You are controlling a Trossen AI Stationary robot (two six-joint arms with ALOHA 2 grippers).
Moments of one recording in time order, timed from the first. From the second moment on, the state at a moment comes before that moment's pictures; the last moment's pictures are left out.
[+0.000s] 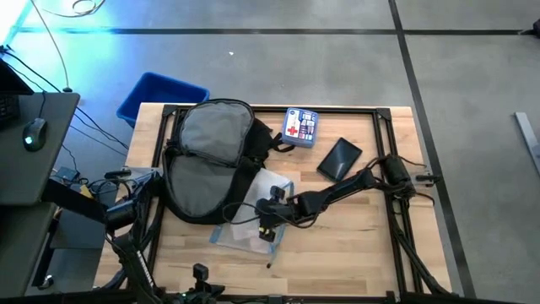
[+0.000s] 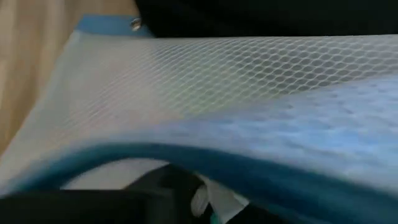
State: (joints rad) left arm -1.14 2.21 1.81 -1.13 -0.87 -0.95; right arm 0.29 2.08 1.41 -0.22 0.28 0.39
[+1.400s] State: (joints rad) left arm -0.77 2.37 1.81 -0.81 -0.82 -0.30; right arm 0.89 1.90 1.17 -0.14 0.93 0.60
